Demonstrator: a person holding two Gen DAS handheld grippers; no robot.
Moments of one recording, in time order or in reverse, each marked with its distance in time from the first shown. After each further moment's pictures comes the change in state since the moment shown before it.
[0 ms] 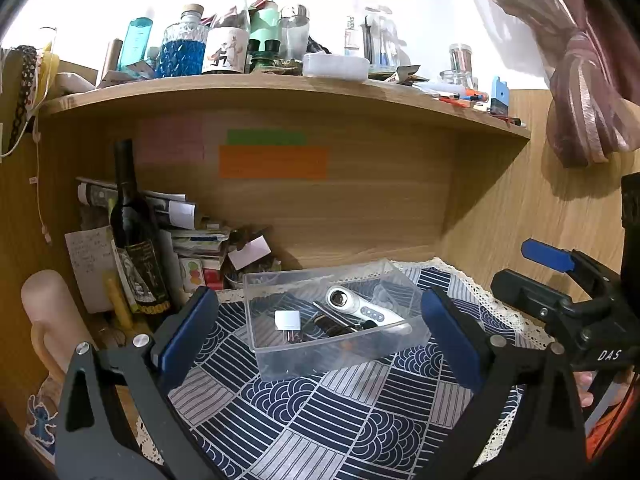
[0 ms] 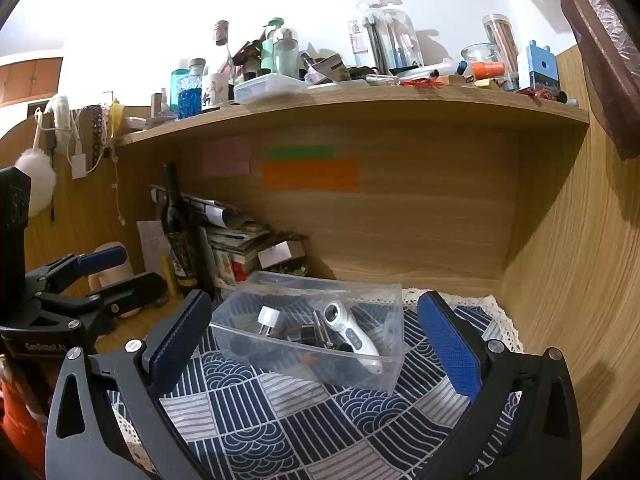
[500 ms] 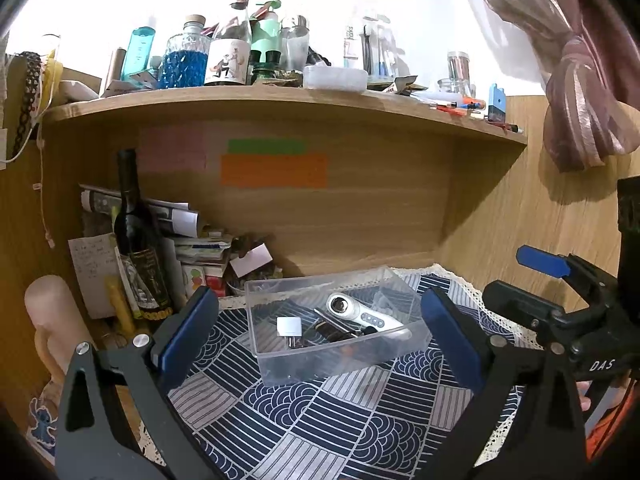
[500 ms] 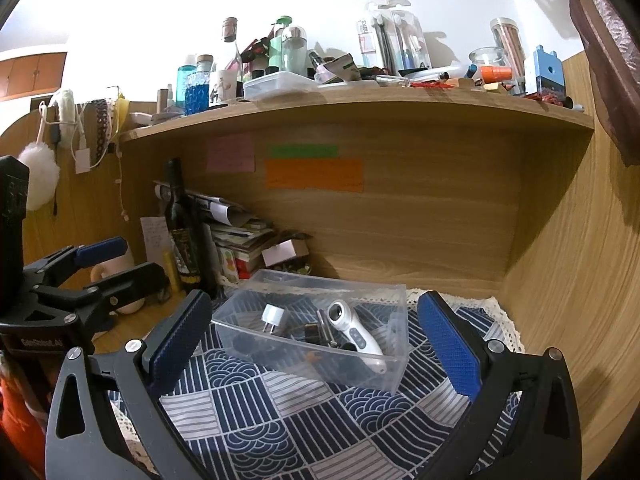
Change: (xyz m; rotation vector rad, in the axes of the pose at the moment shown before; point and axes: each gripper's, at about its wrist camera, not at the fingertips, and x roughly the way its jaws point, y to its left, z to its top) left arm -0.007 0.000 0.001 0.000 -0.030 0.007; right arm 0.002 0.003 -0.001 -0.017 0.004 0.013
